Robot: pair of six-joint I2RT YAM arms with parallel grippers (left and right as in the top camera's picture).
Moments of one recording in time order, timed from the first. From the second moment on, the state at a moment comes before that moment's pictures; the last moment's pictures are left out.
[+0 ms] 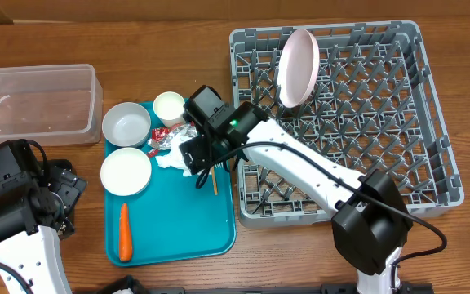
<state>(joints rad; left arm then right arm) 0.46 1.07 1.12 -1.29 -0.20 -0.69 0.81 2.00 1.68 -0.89 -0.19 0.36</state>
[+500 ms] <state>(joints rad) 0.46 1.07 1.12 -1.29 -0.20 -0.69 0.84 2.05 1.68 -0.94 -0.19 0.58</state>
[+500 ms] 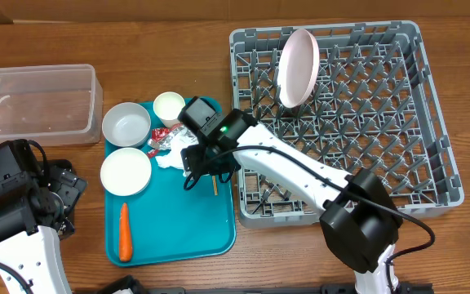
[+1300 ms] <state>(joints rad) 0.46 1.07 1.12 -1.29 -0.20 -0.69 0.81 2.07 1.87 -1.04 -0.14 0.59</state>
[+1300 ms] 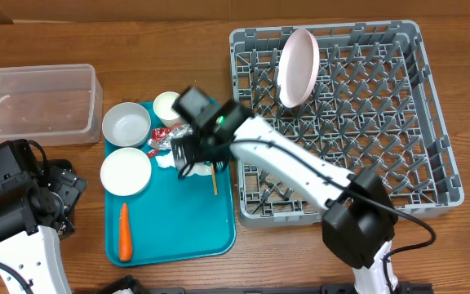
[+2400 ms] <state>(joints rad) 0.46 1.07 1.12 -1.29 -0.20 -0.69 0.31 2.07 2.33 -1.47 0.03 0.49</state>
